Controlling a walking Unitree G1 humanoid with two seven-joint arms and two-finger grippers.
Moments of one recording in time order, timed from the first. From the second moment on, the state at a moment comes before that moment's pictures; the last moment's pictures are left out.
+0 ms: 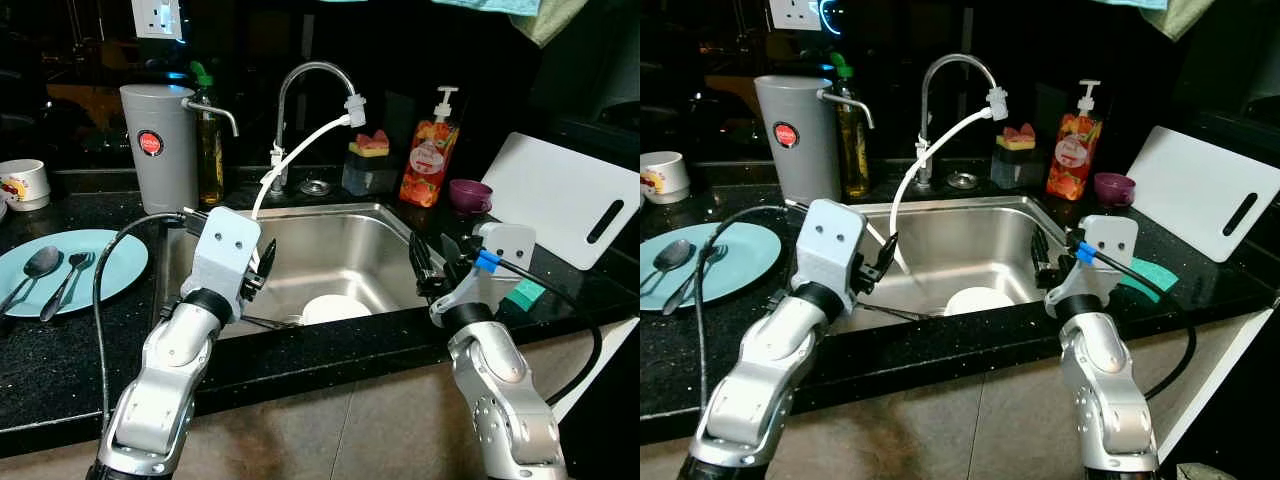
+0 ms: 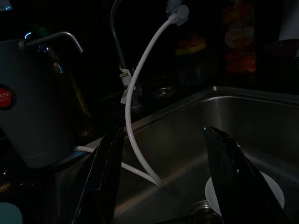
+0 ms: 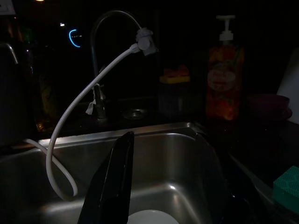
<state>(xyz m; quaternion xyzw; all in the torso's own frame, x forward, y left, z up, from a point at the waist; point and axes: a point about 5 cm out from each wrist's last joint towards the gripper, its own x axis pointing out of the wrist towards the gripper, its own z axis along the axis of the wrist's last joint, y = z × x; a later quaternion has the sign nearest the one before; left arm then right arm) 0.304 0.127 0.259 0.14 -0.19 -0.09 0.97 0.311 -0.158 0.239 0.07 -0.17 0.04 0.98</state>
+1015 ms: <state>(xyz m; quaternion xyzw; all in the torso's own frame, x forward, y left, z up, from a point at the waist) 0.304 0.127 0.259 0.14 -0.19 -0.09 0.97 0.311 -0.158 0.239 0.07 -0.17 0.04 0.98</state>
